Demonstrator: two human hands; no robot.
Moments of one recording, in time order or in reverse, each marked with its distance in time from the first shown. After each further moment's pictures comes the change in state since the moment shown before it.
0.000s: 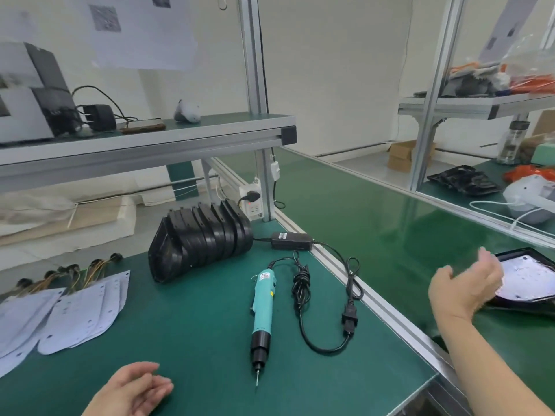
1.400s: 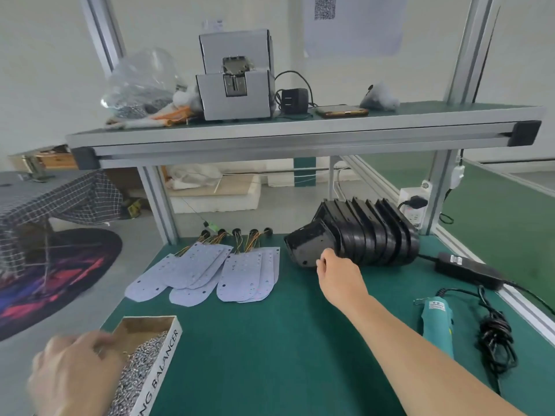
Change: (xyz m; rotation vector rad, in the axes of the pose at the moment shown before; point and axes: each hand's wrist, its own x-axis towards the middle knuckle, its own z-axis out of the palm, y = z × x) left_hand -0.052 0.081 -0.218 1.072 1.107 0.138; right_hand -0.343 -0.226 0.197 -0.214 -1.230 -0.806
